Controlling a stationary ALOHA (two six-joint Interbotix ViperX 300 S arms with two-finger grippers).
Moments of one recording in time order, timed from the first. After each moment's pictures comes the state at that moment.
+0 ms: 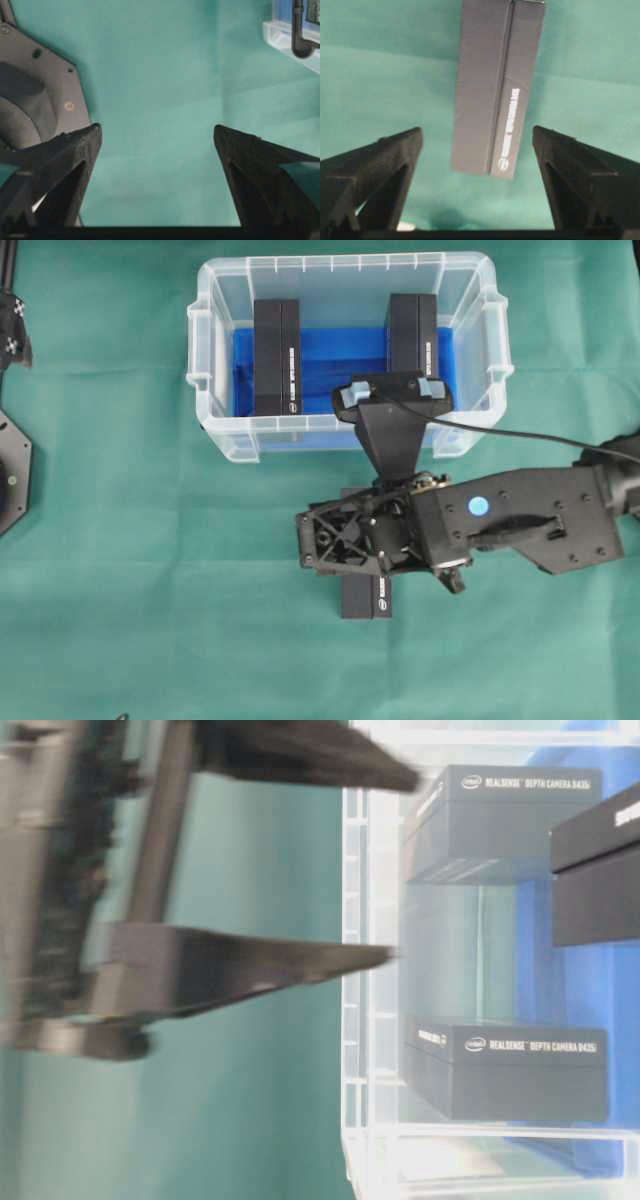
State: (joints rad) left arm 0.37 -0.73 0.50 0.05 1.54 -1.10; right arm 0.23 0.18 -0.14 -0.13 1.34 1.87
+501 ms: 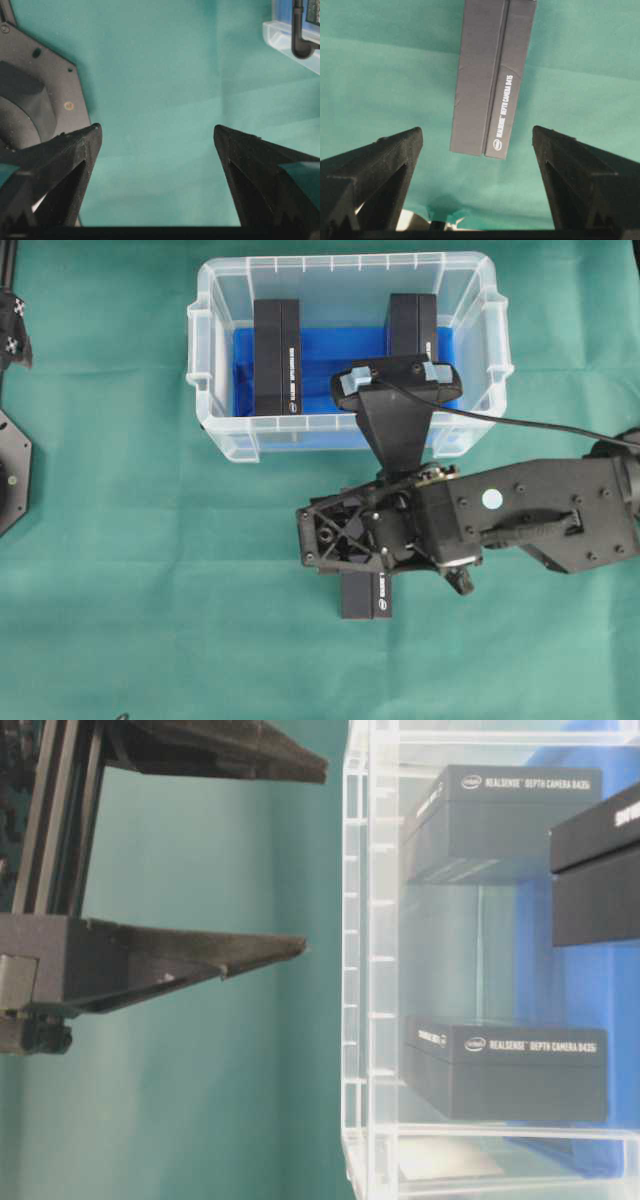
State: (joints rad) left arm 0.37 -0.73 0.50 0.05 1.54 -1.10; right arm 0.23 0.18 -0.21 -0.13 1.45 1.85
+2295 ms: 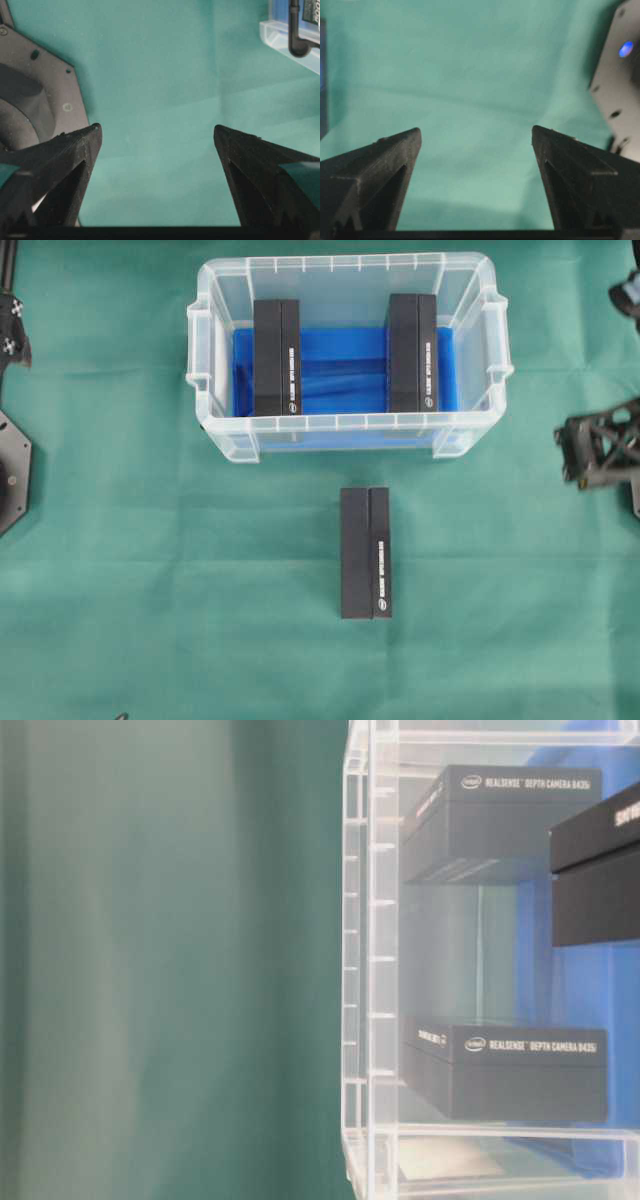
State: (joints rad) left arm 0.36 -0.73 0.50 0.05 1.53 -1.10; right arm 0.13 -0.52 0.47 -0.13 1.50 1.70
